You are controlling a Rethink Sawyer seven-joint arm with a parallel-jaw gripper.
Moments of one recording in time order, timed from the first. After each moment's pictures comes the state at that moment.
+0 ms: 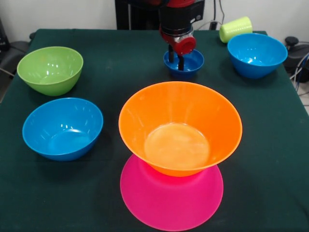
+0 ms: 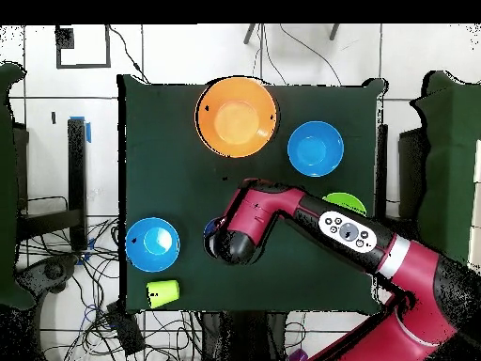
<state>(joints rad) -1.24 0.47 -2.31 -1.99 0.84 1.15 3.97</state>
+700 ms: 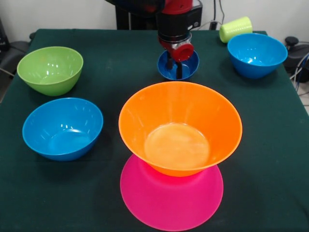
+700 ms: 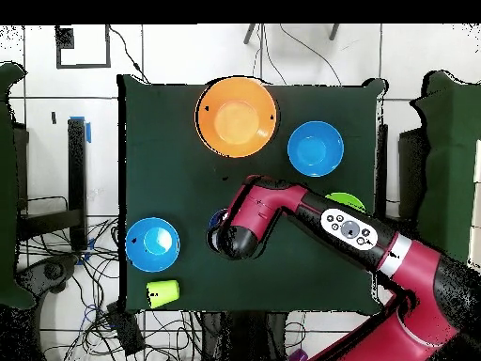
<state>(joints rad) -1.24 0.46 -2.32 -1.96 0.84 1.11 3.97</state>
